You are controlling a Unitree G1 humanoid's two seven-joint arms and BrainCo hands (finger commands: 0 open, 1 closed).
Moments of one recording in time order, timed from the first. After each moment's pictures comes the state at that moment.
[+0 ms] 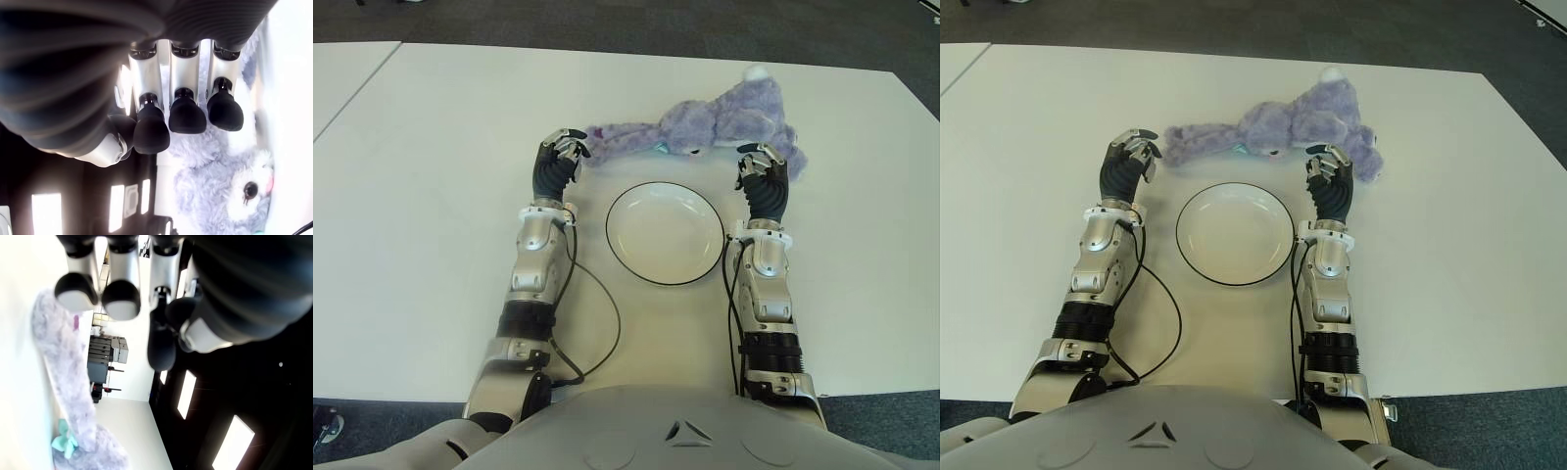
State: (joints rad) left arm -0.21 -0.06 0.06 0.26 -0.14 -0.17 0.00; right arm -0.08 -0.01 -0.06 -0.03 -0.07 -0.10 -0.24
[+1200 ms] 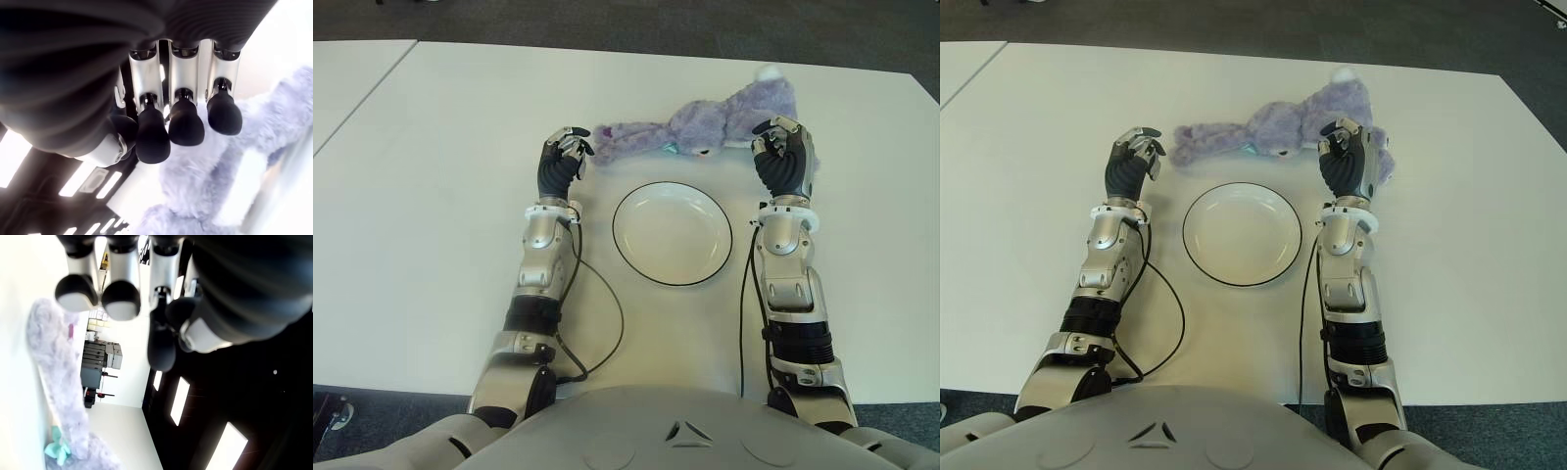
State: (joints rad) left arm -0.24 -0.08 0.06 0.32 -0.16 -0.23 0.00; right arm -0.19 -0.22 0.02 -0.20 -0.59 0.25 -0.24
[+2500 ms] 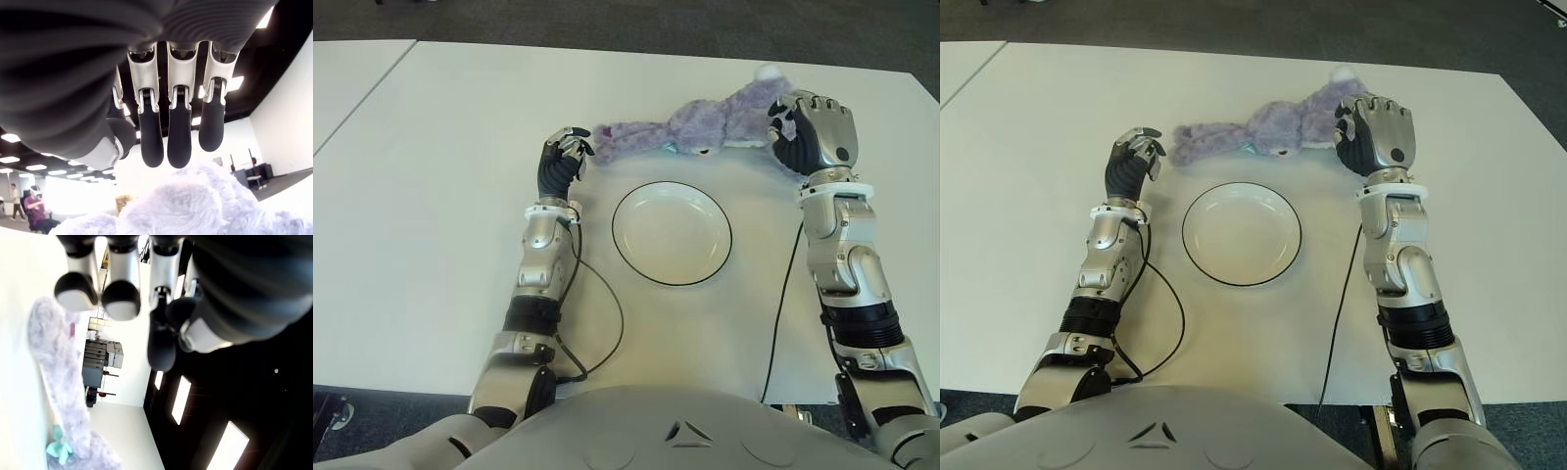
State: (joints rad) left arm -0.24 -0.08 0.06 0.31 -0.16 -0.22 0.00; right arm -0.28 -0.57 0.10 -0.19 -0.90 0.19 -0.03
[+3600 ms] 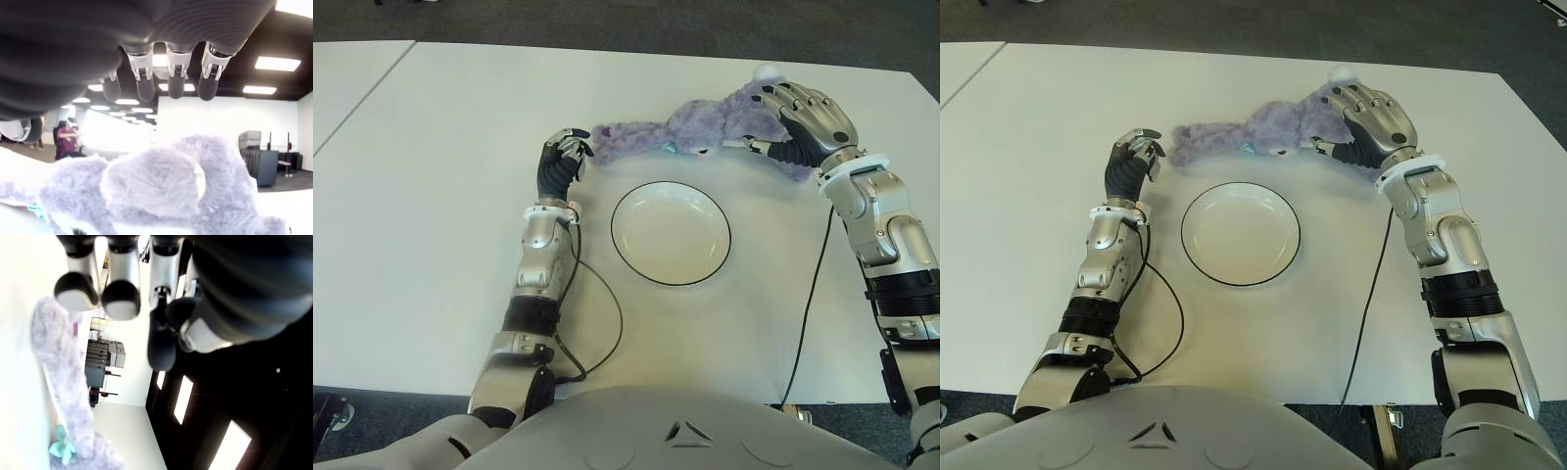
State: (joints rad) left arm -0.24 -0.07 0.06 0.32 -0.16 -0.22 0.00; right arm -0.42 -0.78 0.14 0.07 -0.84 -0.12 0.13
